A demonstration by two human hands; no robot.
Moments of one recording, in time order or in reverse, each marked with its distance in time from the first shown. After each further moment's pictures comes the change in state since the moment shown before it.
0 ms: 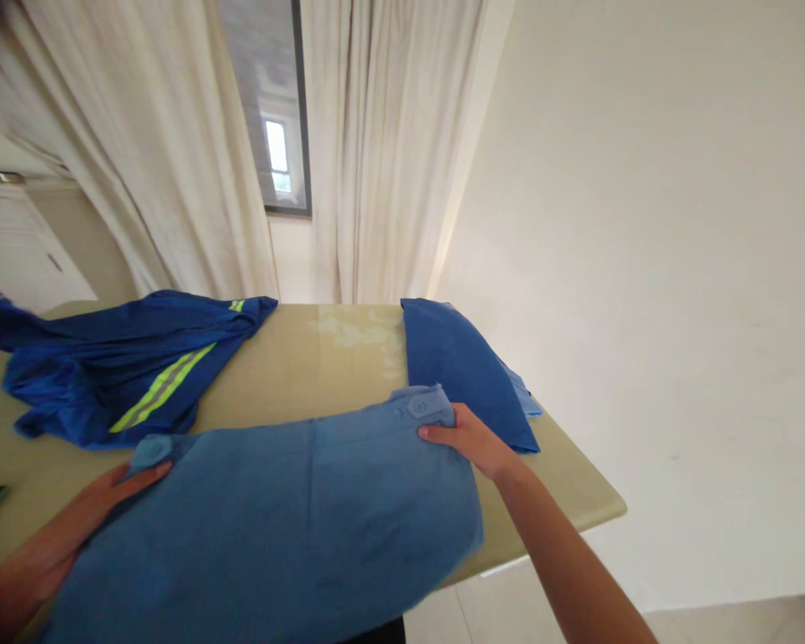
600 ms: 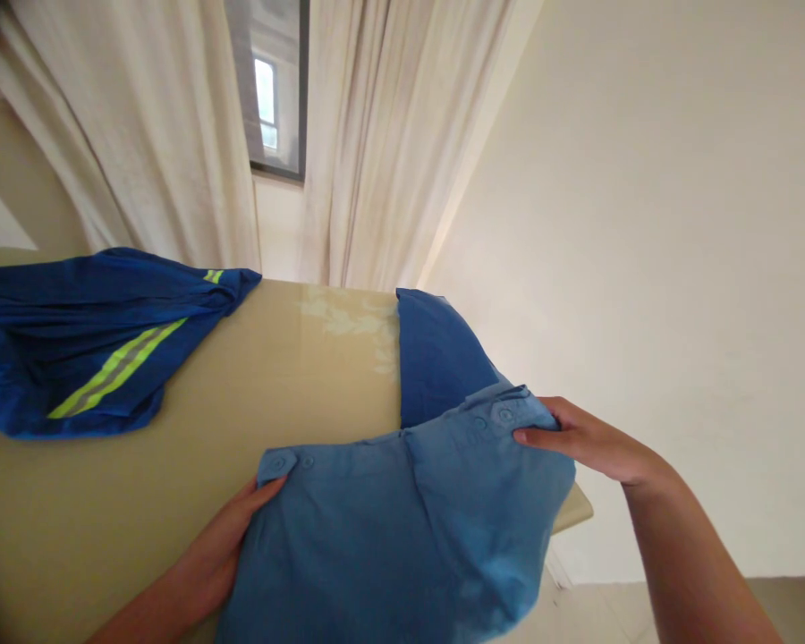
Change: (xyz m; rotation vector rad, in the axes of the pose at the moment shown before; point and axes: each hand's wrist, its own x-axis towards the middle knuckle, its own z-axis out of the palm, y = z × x) left_hand -0.015 -0.074 0.144 -0.483 -0.418 -0.390; right_hand -0.074 -0.103 -0.098 -0.596 0.087 0.191
